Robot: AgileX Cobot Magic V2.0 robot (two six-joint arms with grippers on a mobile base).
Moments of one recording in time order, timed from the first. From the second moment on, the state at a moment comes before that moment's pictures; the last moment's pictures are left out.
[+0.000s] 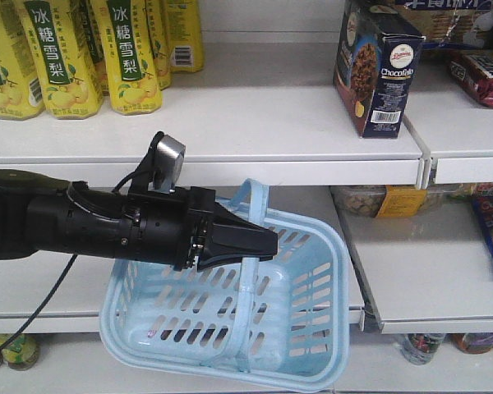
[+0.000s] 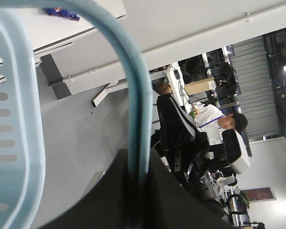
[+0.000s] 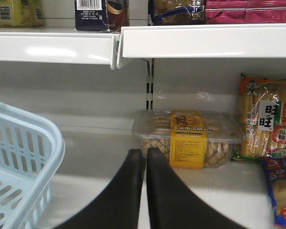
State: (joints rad) left arm -0.37 1.61 -0.98 -1.63 1.10 0.84; right arm 0.14 0.20 0.01 0.12 -0.09 -0.11
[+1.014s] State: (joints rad) left arm -0.37 0.95 -0.48 -1.62 0.72 1.03; right arm 0.14 0.20 0.01 0.12 -0.09 -0.11
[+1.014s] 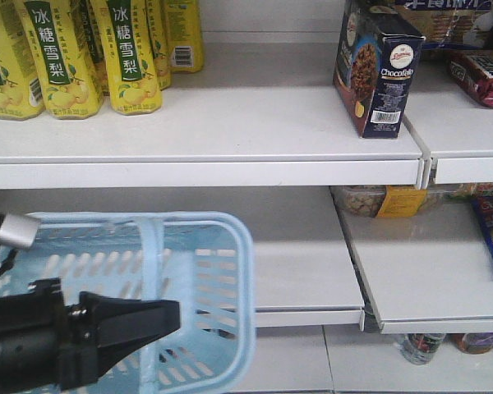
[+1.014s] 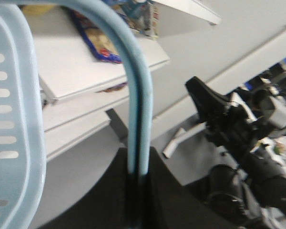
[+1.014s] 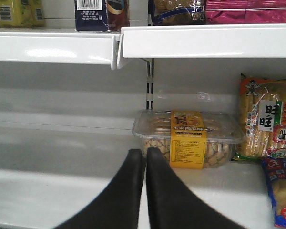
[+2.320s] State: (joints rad) left arm -0.01 0.00 0.03 0.11 0.13 -0.16; right arm 0.14 0.20 0.01 0.12 -0.09 -0.11
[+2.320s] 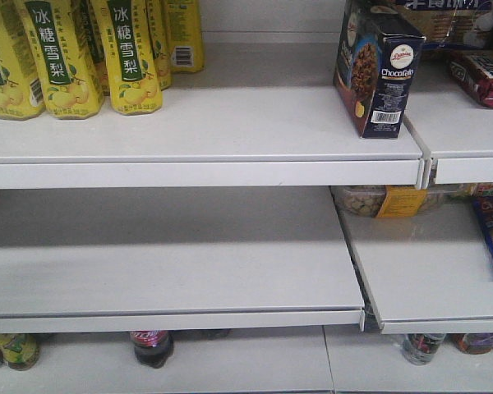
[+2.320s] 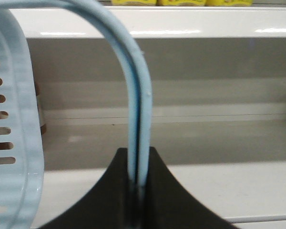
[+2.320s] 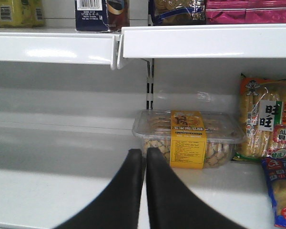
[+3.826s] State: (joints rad) left arm 0.11 -0.01 0.03 0.01 0.16 -0.11; right arm 0.14 0.20 0.01 0.12 -0.09 -0.11
